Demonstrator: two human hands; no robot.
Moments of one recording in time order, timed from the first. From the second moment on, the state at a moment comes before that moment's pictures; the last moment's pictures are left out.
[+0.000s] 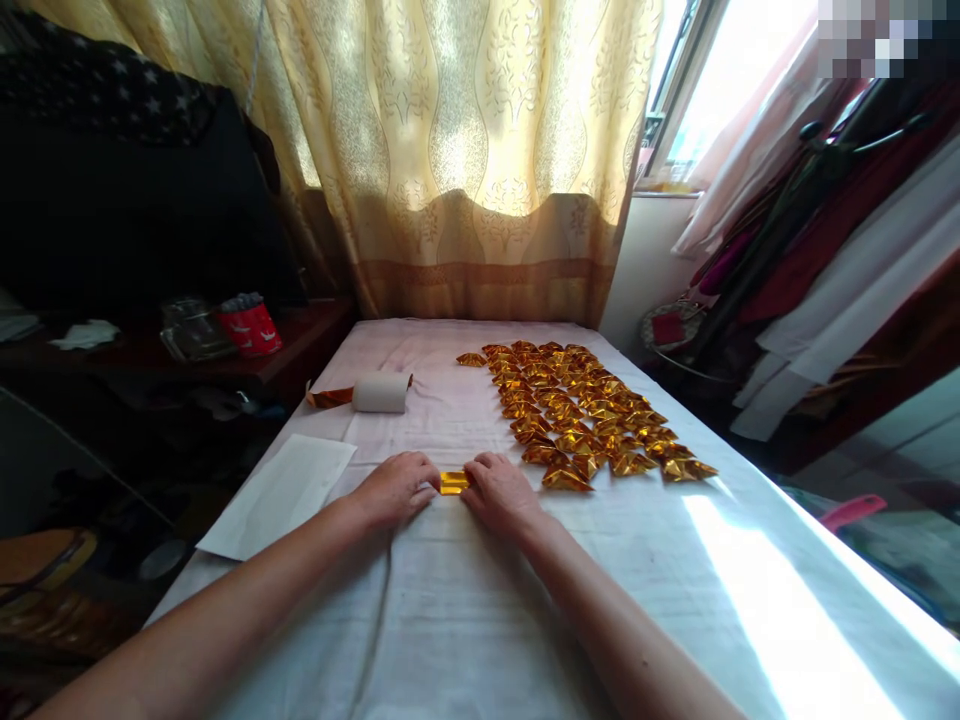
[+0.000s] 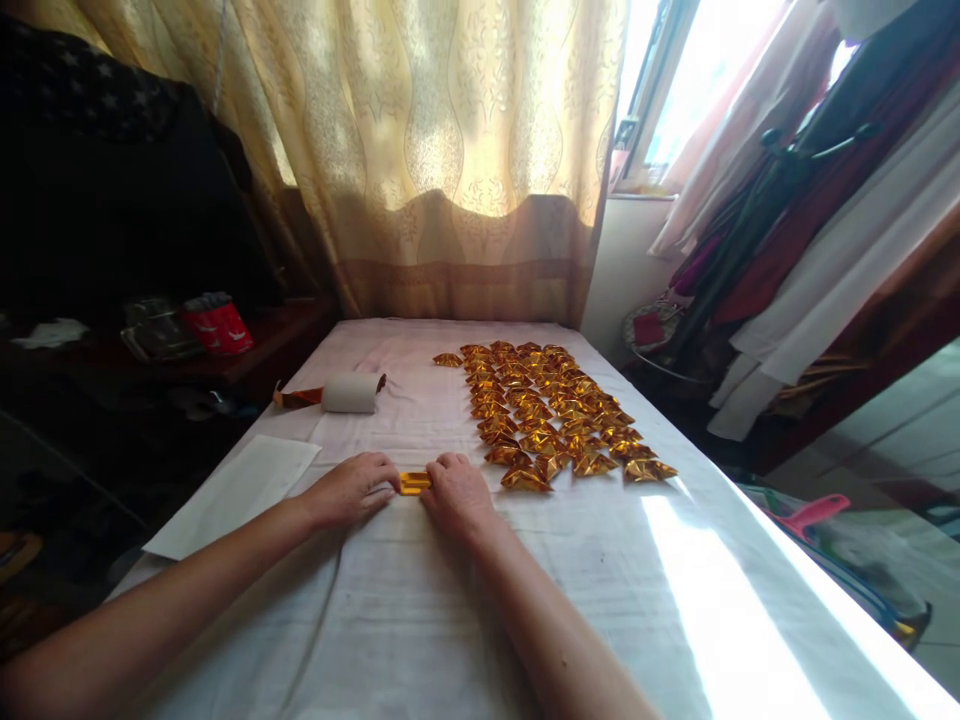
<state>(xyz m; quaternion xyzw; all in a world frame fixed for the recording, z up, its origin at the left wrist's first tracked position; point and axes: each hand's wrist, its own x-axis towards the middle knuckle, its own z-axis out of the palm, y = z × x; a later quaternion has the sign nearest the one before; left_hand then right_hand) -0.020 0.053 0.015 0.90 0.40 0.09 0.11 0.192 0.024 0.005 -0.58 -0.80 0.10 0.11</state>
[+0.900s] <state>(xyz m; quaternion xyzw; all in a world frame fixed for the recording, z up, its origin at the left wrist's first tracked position) 0.007 0.145 -0.019 0.61 0.61 0.42 0.29 0.171 0.137 -0.009 -0.60 -0.65 0.26 0.38</state>
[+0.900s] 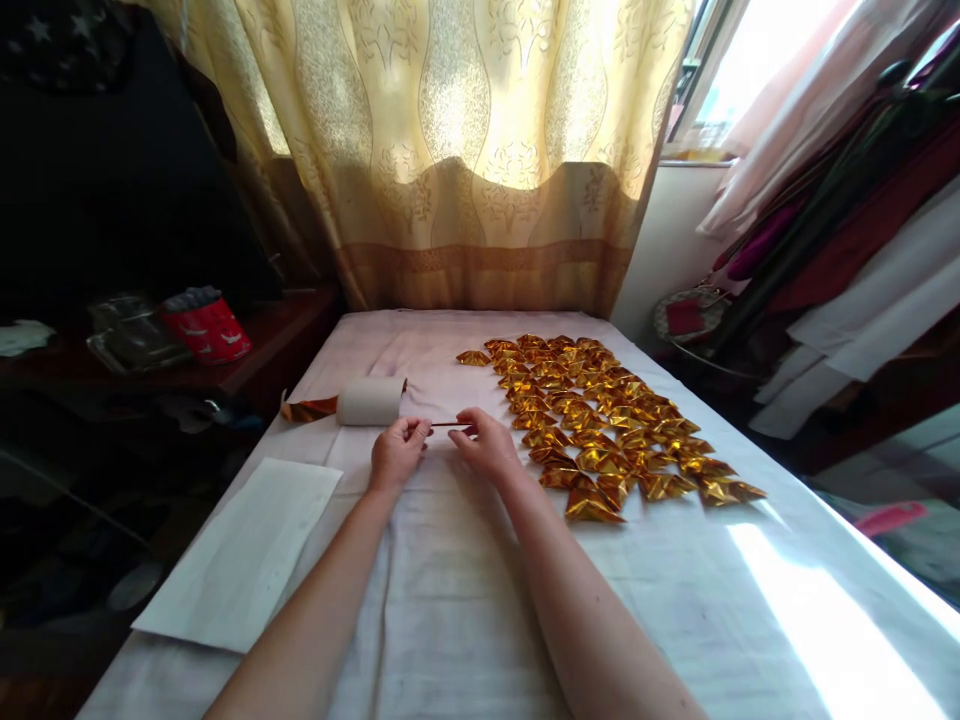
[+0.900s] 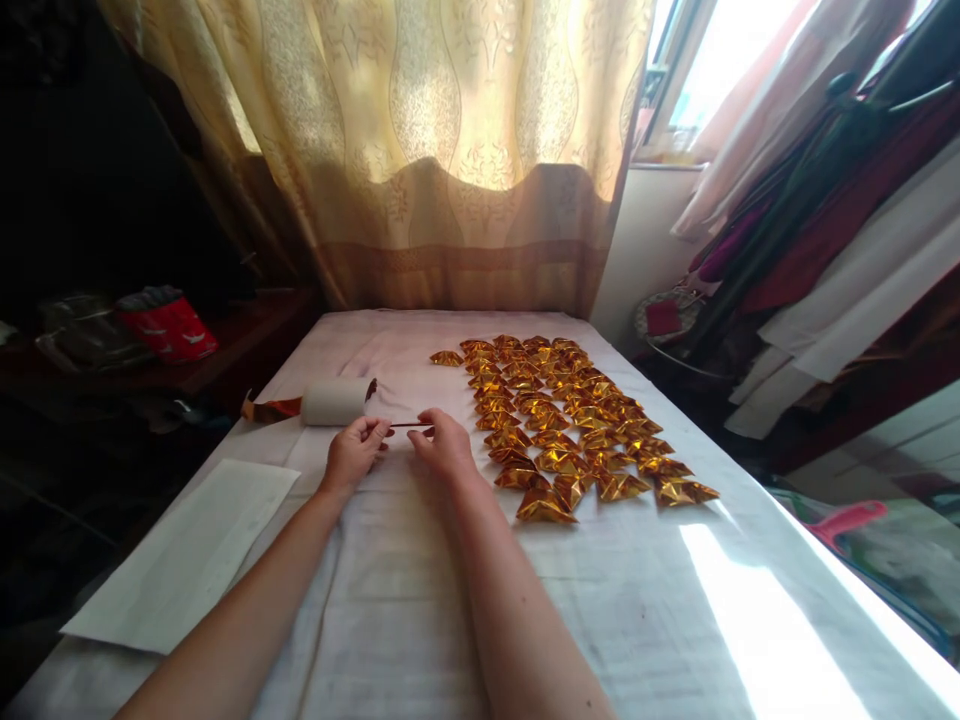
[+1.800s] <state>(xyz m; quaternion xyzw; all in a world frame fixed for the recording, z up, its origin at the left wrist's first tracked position) 0.010 0.156 -0.041 0.58 0.63 0.46 0.24 0.172 0.174 -0.050 -0.55 -0.52 0.43 0.50</state>
